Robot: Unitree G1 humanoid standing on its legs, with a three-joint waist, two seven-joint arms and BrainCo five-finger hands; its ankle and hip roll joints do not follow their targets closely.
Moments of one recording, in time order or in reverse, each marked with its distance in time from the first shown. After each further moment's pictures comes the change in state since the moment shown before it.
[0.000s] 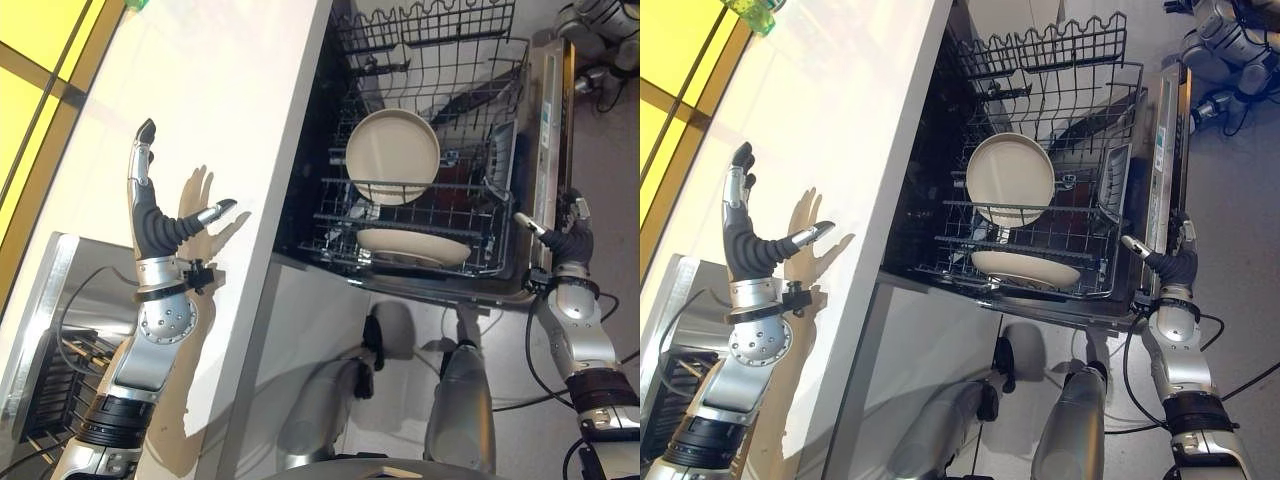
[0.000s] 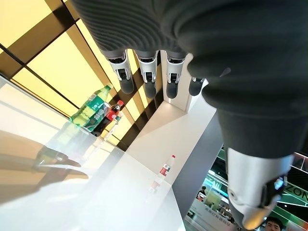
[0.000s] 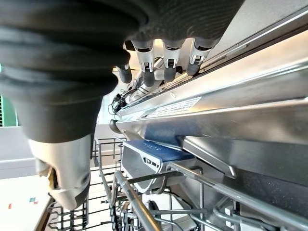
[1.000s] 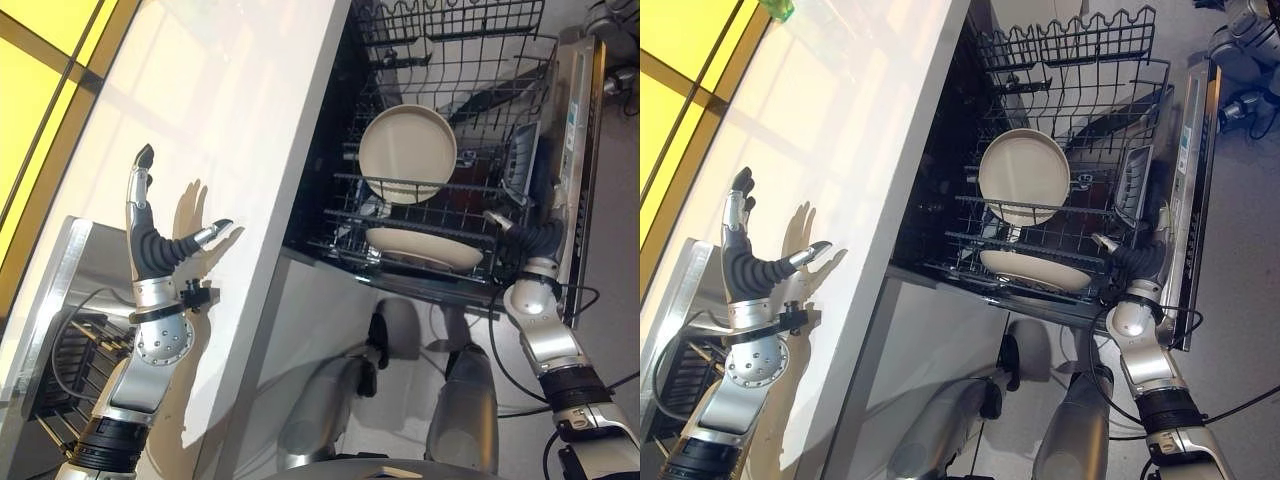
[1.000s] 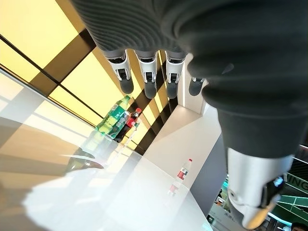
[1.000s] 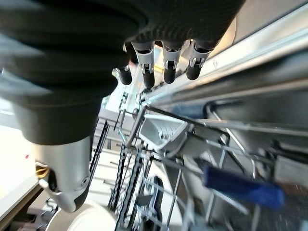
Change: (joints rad) left arm 0.110 -0.002 0.004 -0.012 -0.005 -0.040 0.015; right arm -0.011 0.060 0.094 -0.110 -0.376 0.074 -0.244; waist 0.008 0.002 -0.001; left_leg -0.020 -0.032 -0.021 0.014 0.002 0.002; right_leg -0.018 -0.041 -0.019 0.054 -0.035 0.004
